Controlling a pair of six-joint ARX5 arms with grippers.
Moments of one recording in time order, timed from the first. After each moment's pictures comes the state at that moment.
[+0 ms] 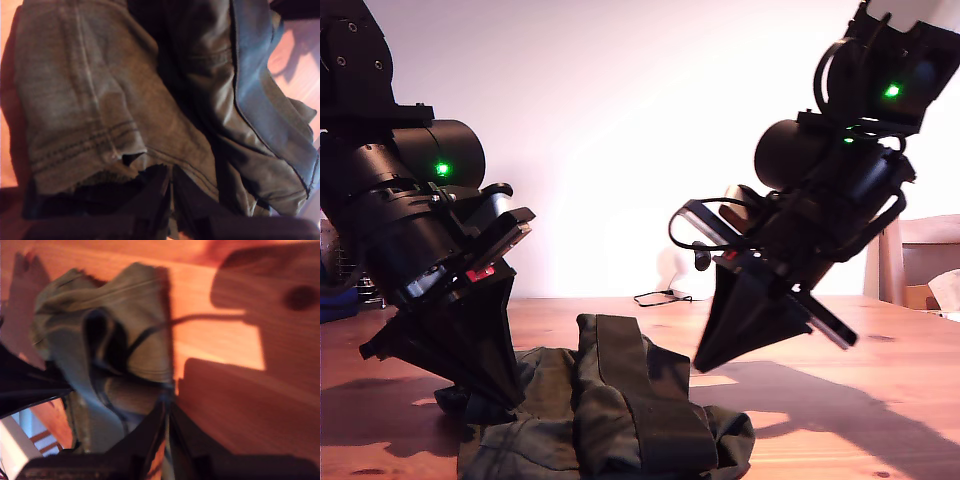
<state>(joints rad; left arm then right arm) -0.46 1.72 0.90 -0.47 0.55 -0.09 0.45 1.84 1.04 -0.36 -0.59 0.31</state>
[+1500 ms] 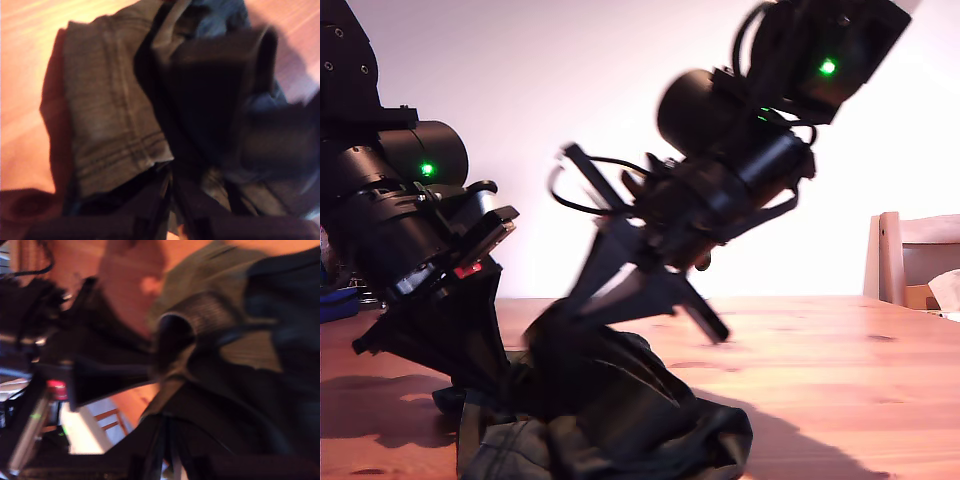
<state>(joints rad) -0.41 1.72 0.90 -0.45 0.56 -0.05 0.68 1.84 1.04 -0.11 -0.67 0.61</state>
